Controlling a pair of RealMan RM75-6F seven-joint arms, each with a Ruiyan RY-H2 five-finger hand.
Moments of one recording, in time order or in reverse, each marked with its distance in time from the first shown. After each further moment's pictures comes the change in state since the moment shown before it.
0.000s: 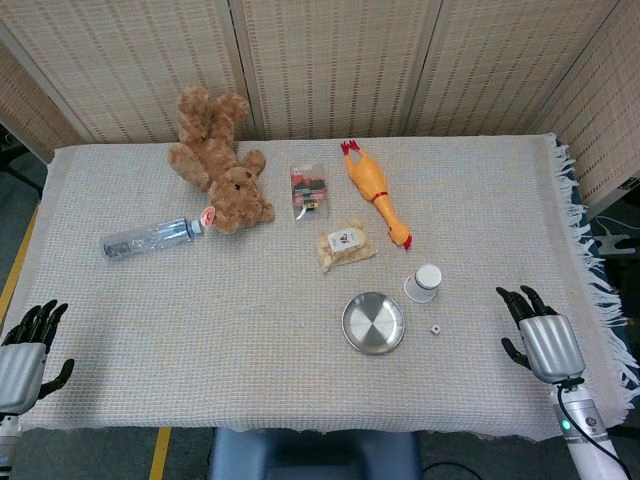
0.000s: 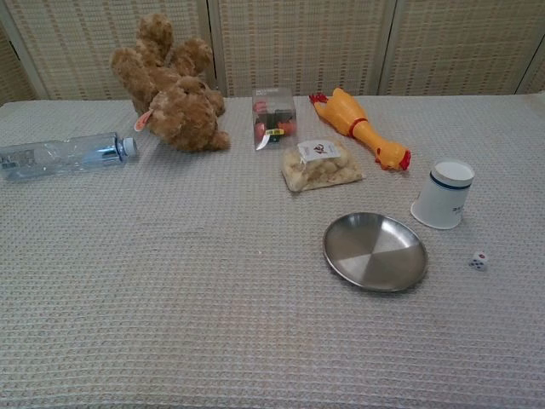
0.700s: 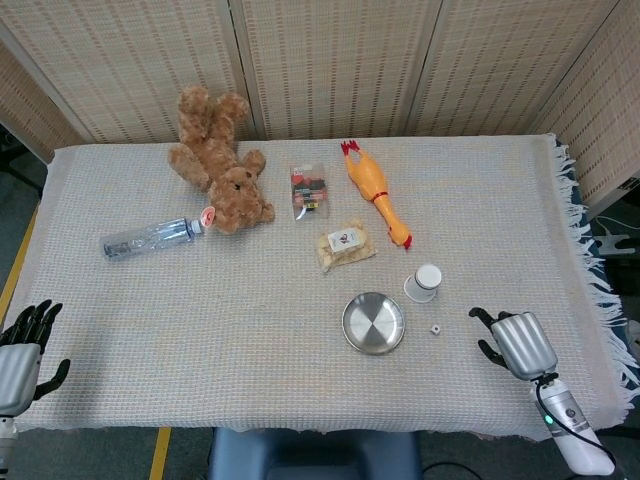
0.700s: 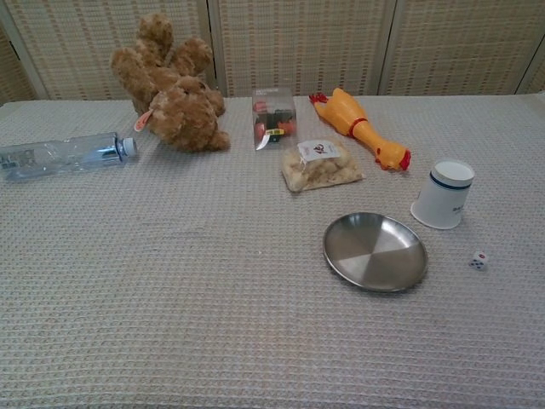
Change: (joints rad) left arm 0.012 0.015 -0.001 -0.027 -0.001 0.024 0.003; right arm 0.056 -0.098 -0.023 0.199 -0.158 -0.036 0.127
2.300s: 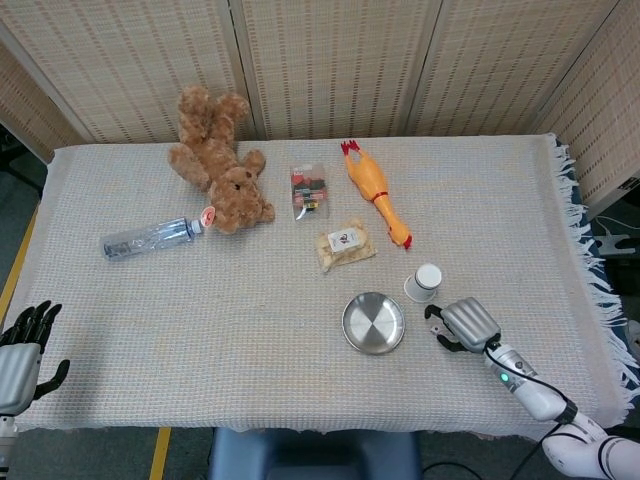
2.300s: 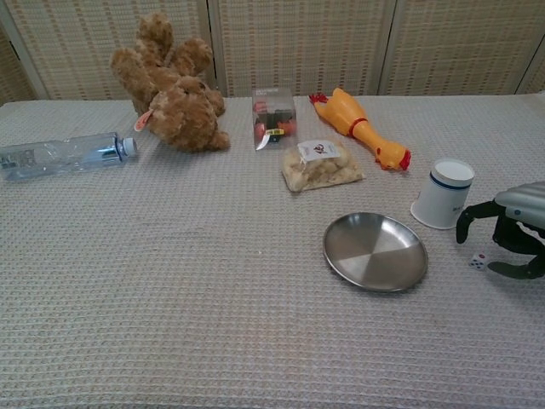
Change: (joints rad) left arm -0.004 -0.001 -0.003 0.000 -0.025 -0.025 0.006; right arm 0.247 -0.078 -0.025 0.134 0.042 -0.390 0.217
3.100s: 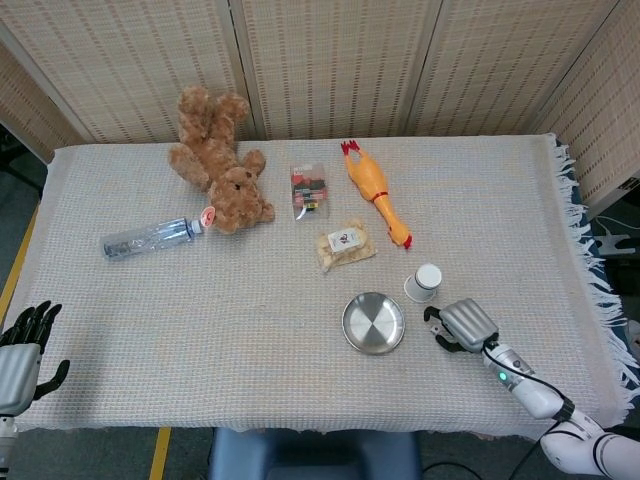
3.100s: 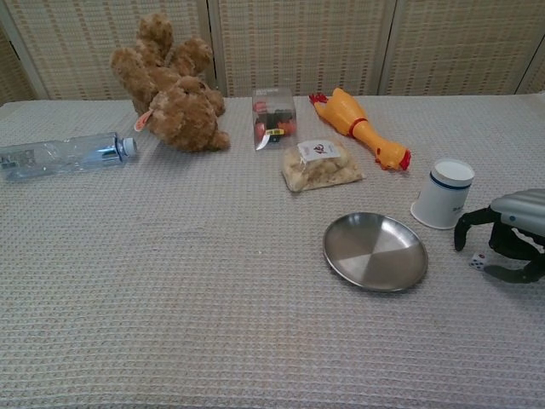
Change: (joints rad) left arm 0.001 0.002 0.000 -0.002 0.001 0.003 0.000; right arm 0.014 -0.032 -0.021 0.059 -0.005 -0.004 0.053
